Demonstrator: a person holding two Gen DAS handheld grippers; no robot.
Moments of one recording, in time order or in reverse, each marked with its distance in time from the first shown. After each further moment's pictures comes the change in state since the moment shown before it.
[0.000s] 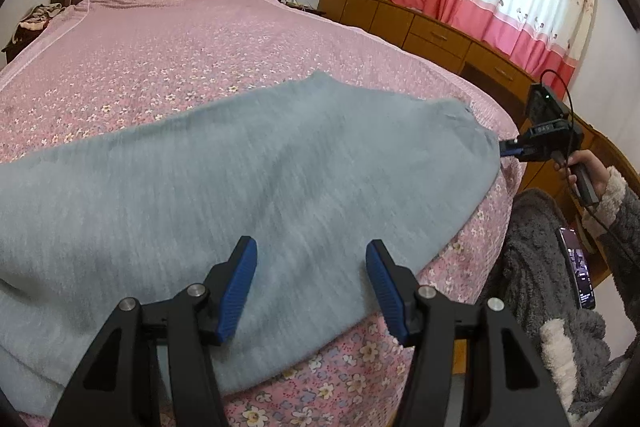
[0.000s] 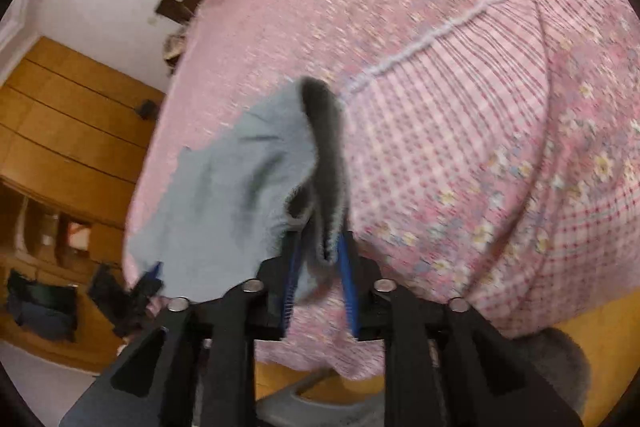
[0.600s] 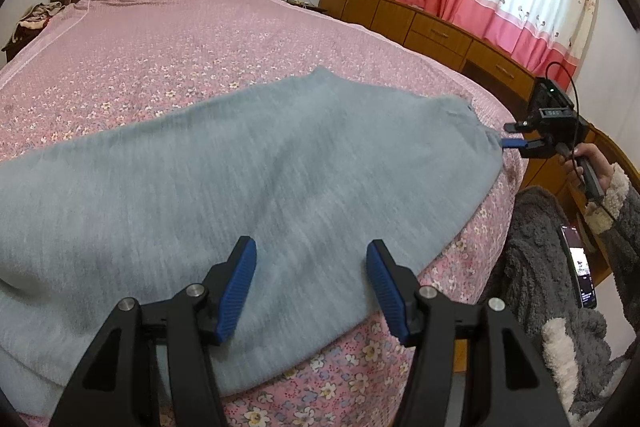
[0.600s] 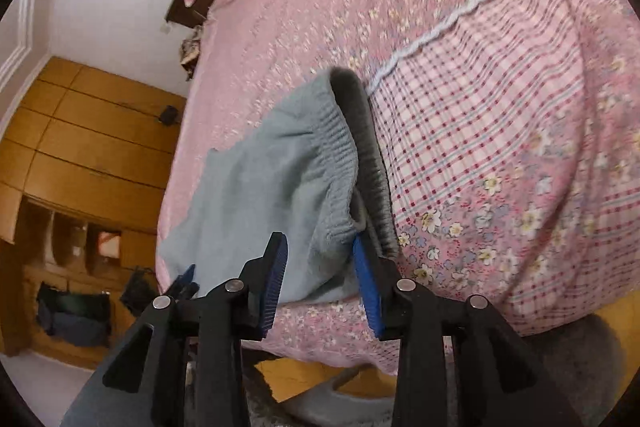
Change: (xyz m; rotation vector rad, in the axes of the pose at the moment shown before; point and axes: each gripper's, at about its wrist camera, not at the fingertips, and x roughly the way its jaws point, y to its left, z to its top) left arm 0.002 0.001 -0.002 0.001 0.010 0.007; right arm 0.005 -0.007 0.010 0.071 0.042 0.086
